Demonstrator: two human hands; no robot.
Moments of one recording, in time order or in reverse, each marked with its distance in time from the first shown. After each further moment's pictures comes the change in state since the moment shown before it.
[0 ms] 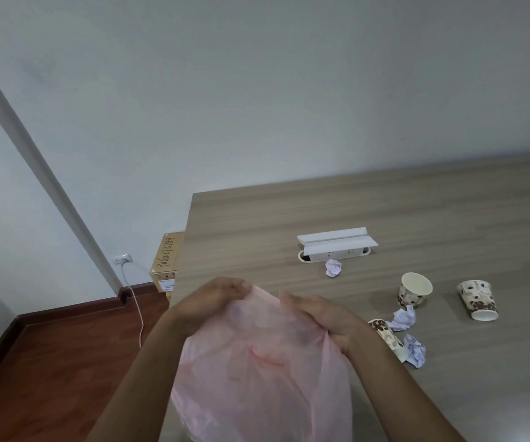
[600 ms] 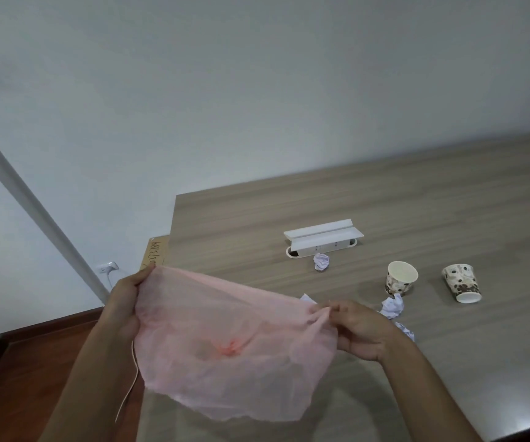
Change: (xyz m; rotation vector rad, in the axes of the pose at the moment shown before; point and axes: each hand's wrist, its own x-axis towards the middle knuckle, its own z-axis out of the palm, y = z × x) left_hand -0.025 -0.038 -0.092 -0.883 0.506 -0.067; right_hand -0.022 0.016 -0.044 -0.073 0.180 -0.084
